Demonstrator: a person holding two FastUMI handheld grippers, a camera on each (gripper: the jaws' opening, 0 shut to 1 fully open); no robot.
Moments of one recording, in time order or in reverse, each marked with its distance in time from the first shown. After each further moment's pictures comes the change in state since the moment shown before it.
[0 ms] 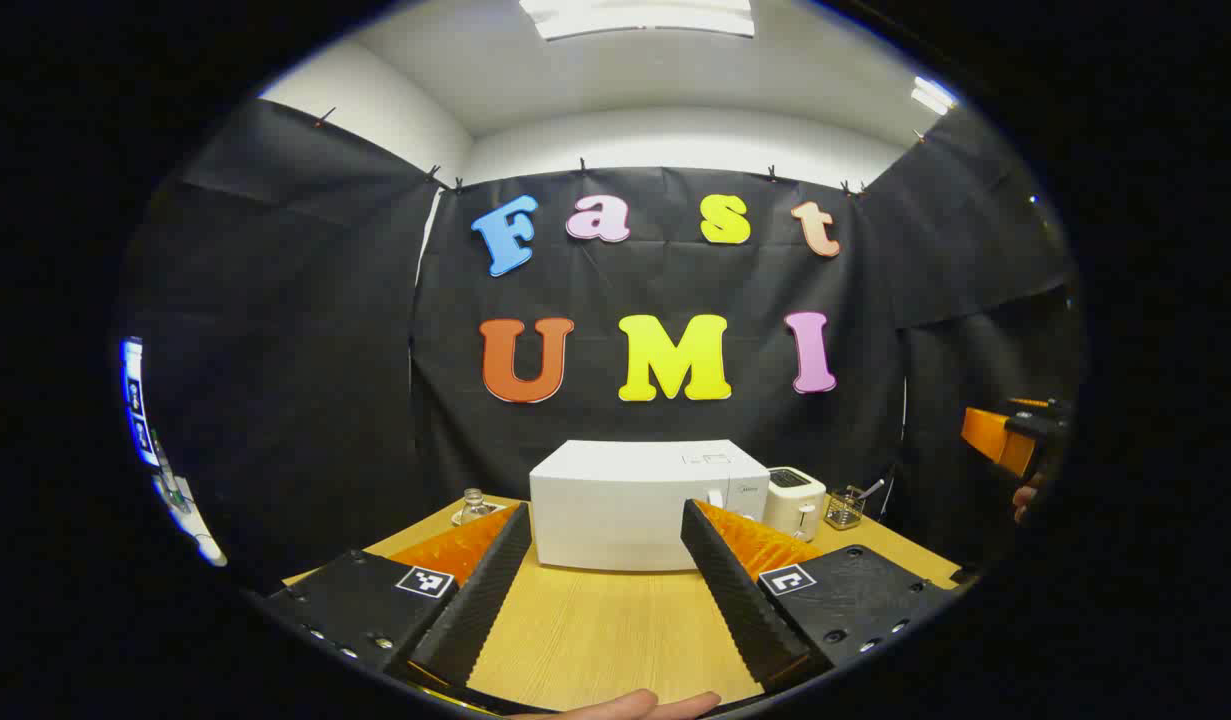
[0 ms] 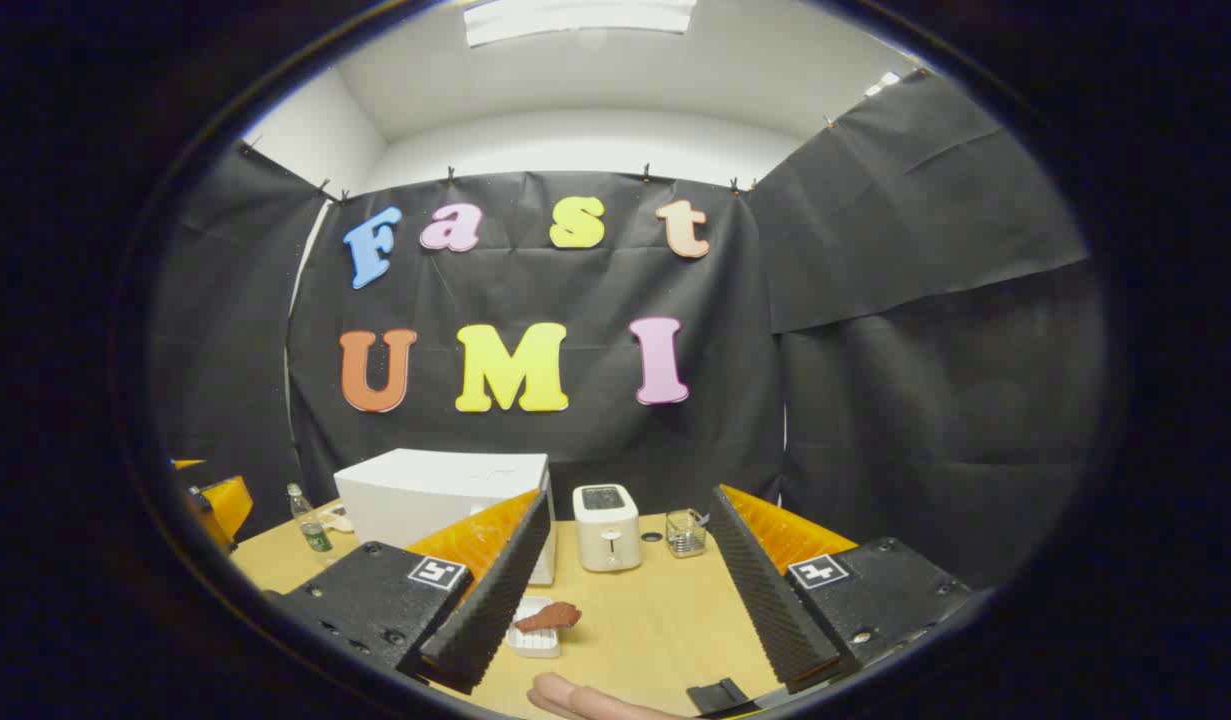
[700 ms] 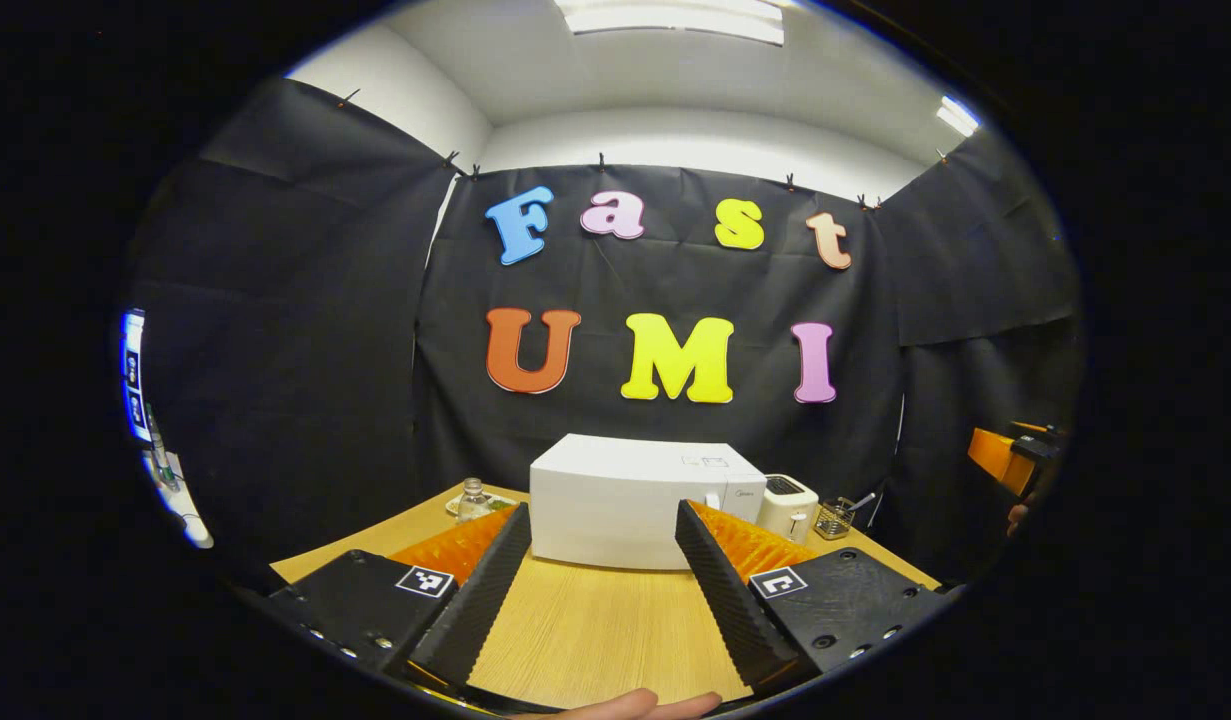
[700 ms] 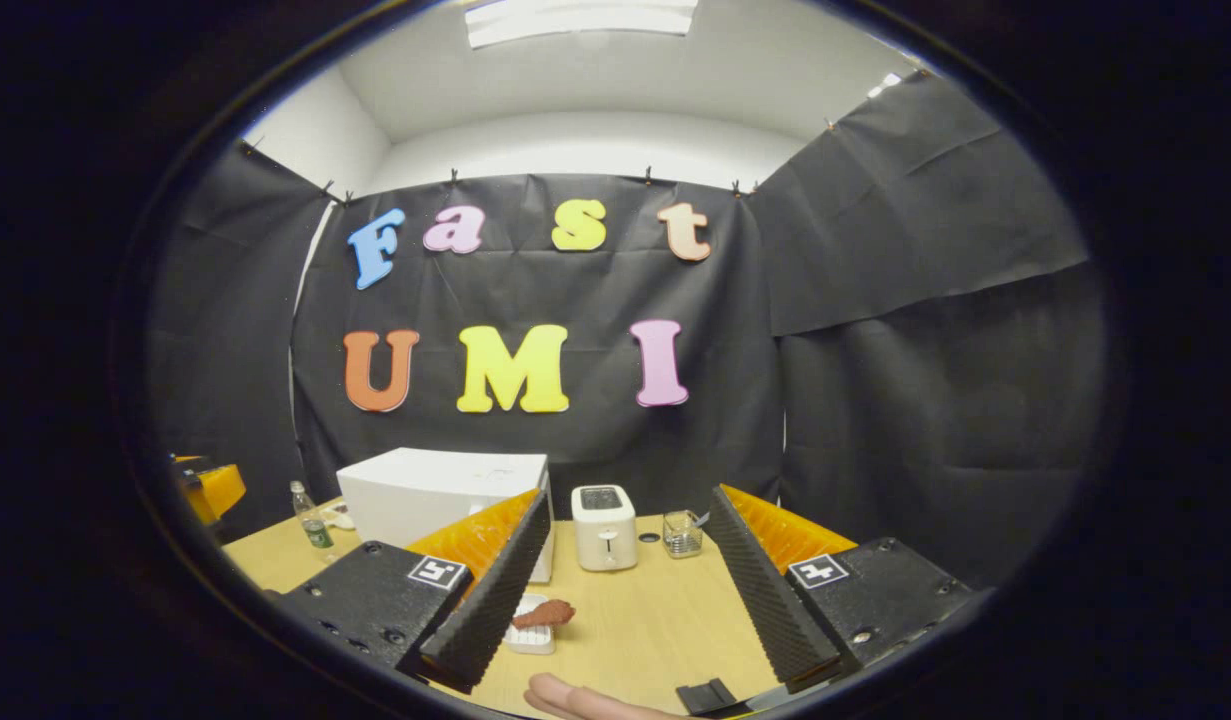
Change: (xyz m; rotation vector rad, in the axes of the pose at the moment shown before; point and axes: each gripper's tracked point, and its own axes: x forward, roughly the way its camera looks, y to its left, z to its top) left arm -0.003 0.005 -0.001 -0.048 0.021 -0.017; right arm -0.009 -0.013 0.009 -0.007 -0.023 -0.001
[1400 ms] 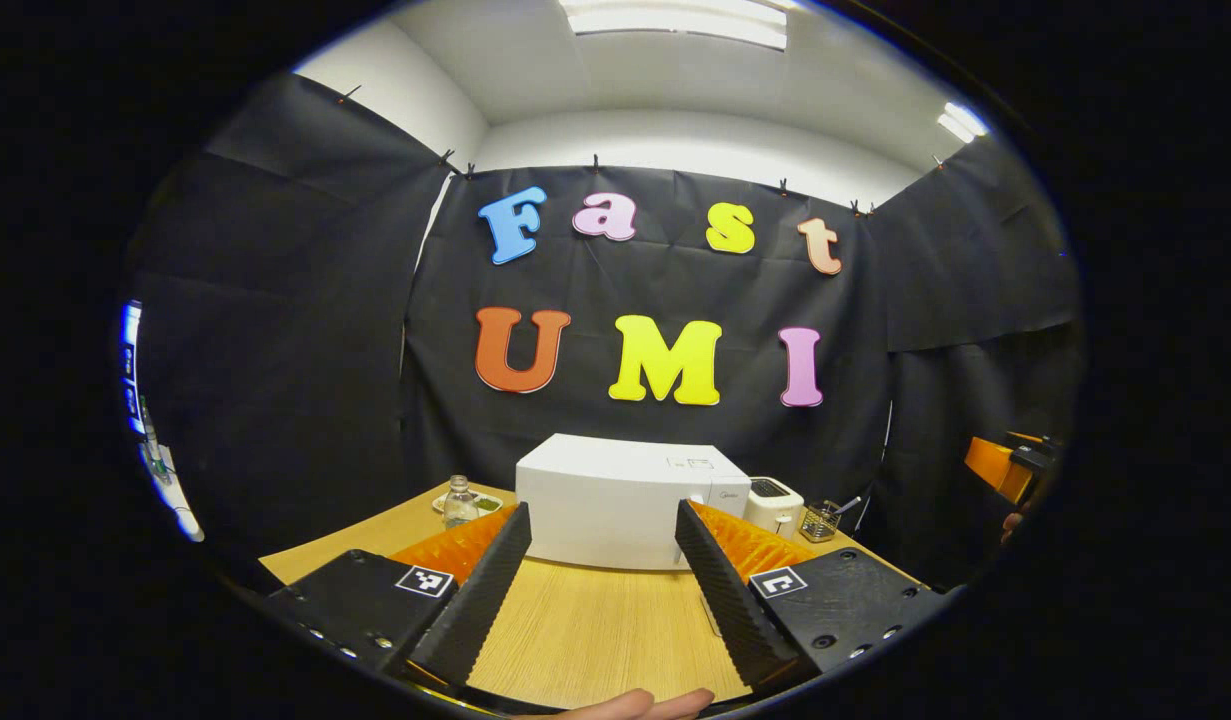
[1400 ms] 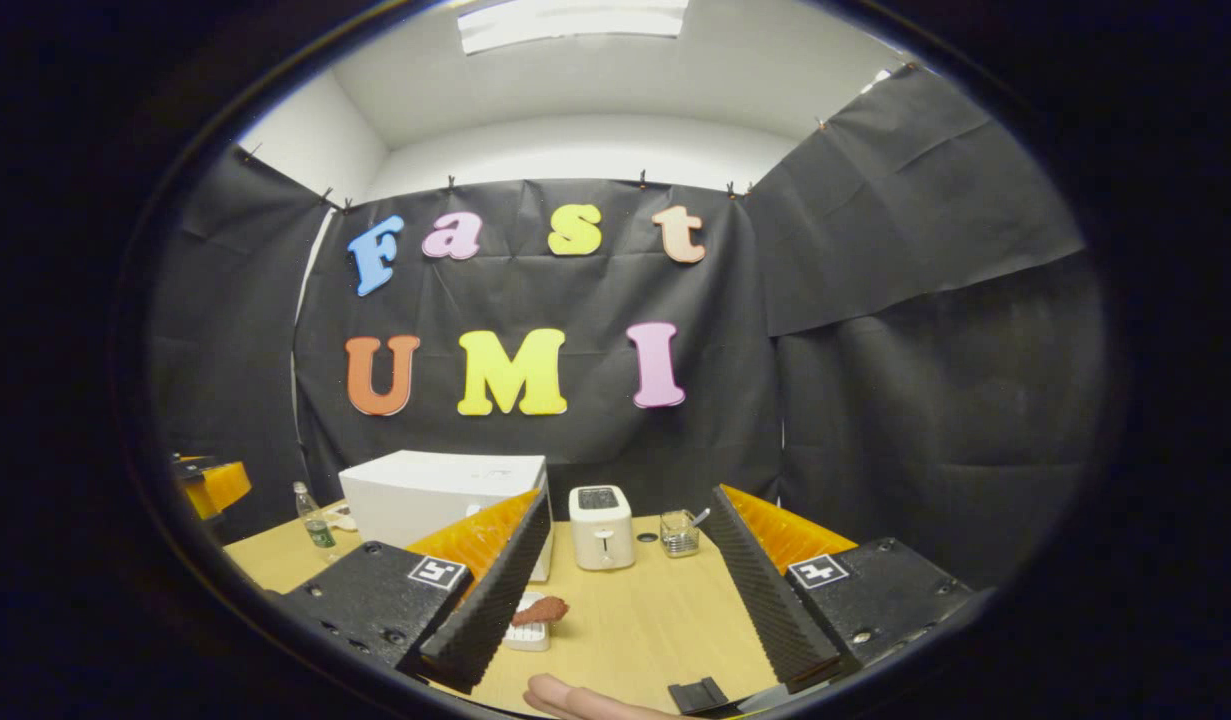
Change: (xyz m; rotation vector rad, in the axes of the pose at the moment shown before) left arm -0.006 -0.010 0.002 -0.011 -0.012 -0.027; right arm -0.010 -0.014 -0.006 0.020 -0.007 0.011
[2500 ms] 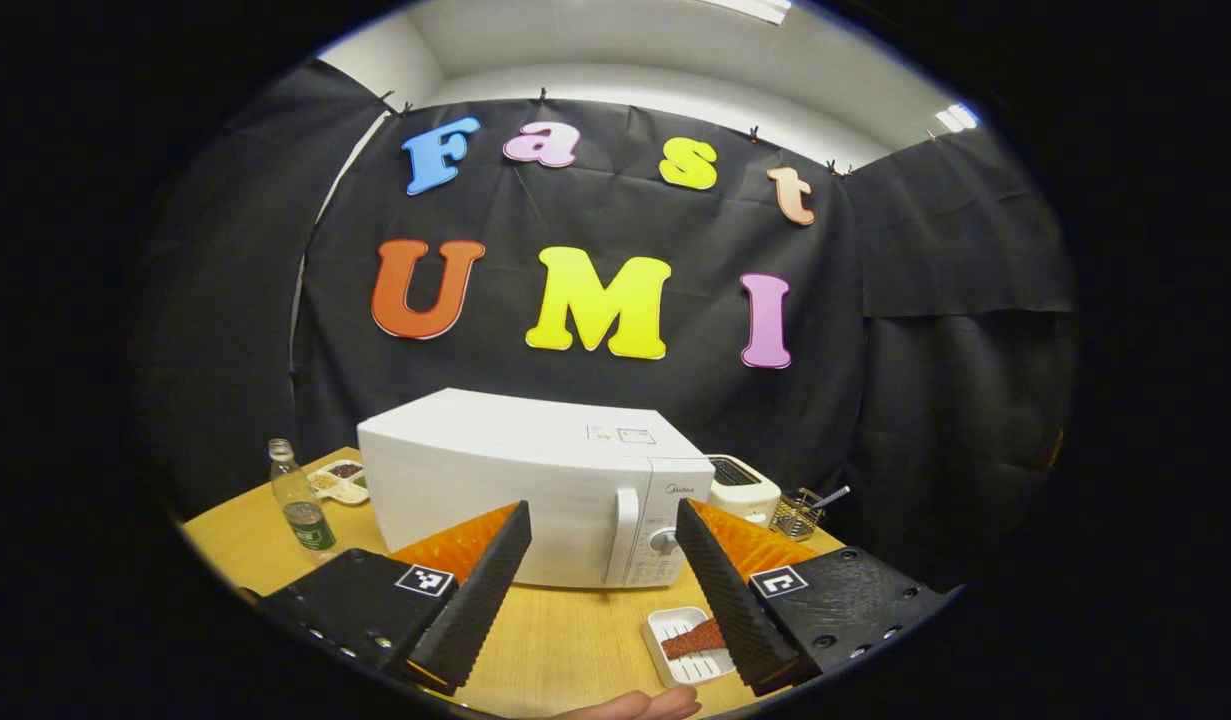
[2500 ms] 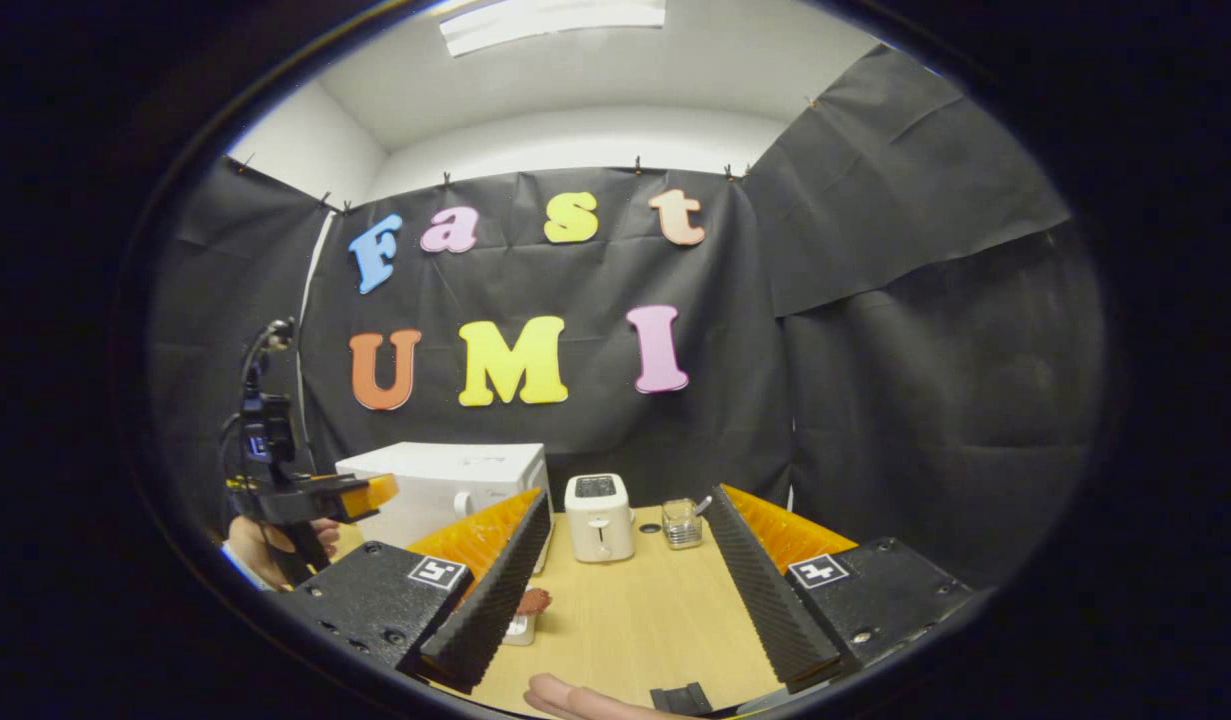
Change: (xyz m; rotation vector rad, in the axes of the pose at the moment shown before) left arm 0.193 -0.107 -0.095 -0.053 0.130 -0.187; right arm 0.027 -0.038 -0.033 0.025 0.019 0.046
